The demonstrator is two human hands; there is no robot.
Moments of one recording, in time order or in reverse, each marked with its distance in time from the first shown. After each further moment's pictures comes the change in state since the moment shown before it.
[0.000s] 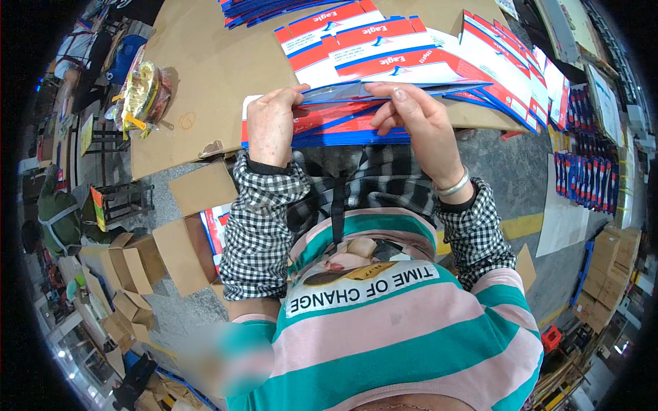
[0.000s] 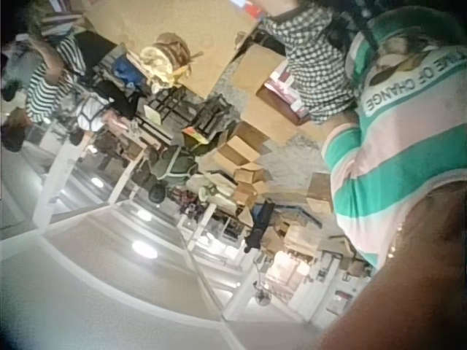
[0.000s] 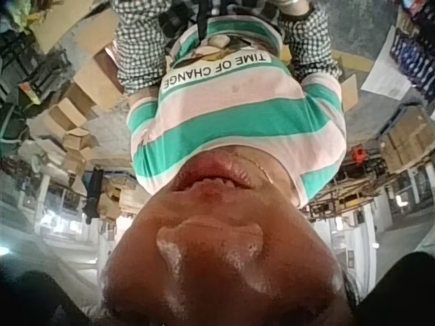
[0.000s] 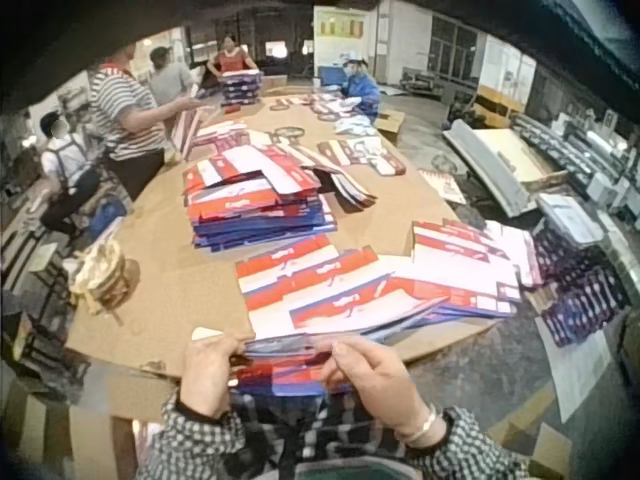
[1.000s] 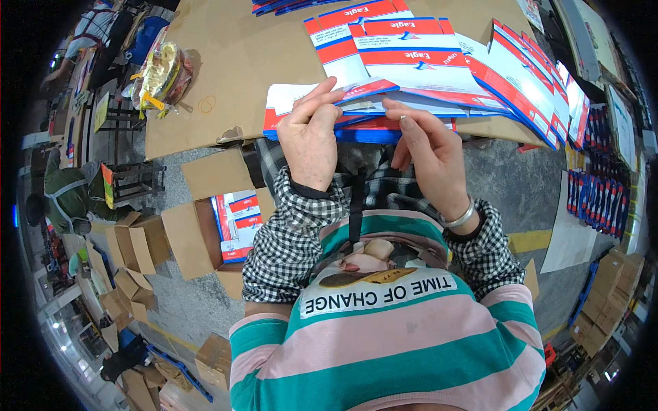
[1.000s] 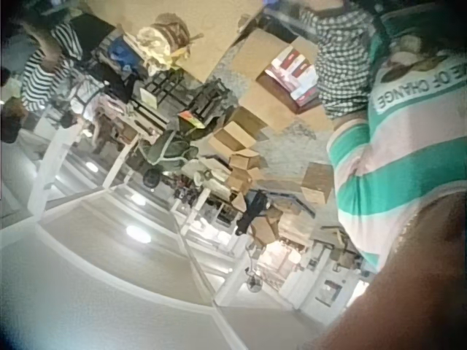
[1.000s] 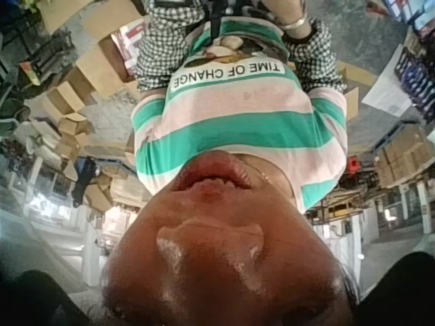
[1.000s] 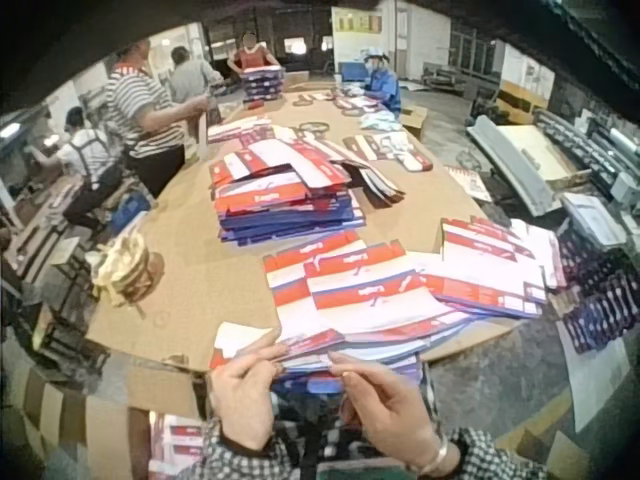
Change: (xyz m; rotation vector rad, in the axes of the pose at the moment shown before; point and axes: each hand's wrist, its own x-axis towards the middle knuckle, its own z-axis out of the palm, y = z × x) left_hand -0.037 -0.013 0.018 -0.041 0.124 0.277; right_hand -0.024 0.002 0.026 -0.083 0.093 -0.005
